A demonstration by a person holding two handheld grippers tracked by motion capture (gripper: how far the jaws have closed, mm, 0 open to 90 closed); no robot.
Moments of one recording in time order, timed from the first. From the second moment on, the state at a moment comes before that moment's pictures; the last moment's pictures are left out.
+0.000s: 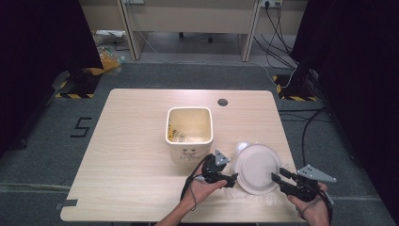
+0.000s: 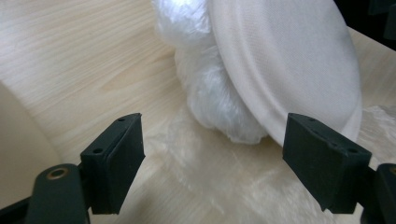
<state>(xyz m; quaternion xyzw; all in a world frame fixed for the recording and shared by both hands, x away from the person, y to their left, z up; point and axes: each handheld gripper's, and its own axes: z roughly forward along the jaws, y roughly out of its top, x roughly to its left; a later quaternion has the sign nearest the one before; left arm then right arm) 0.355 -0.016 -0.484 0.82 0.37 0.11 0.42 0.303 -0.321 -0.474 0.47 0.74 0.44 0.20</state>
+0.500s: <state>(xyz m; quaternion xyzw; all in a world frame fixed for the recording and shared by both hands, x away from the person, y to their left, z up) 0.331 0.035 -0.498 0.83 0.37 0.11 0.41 0.303 -0.317 -0.473 0.47 0.74 0.44 0.19</state>
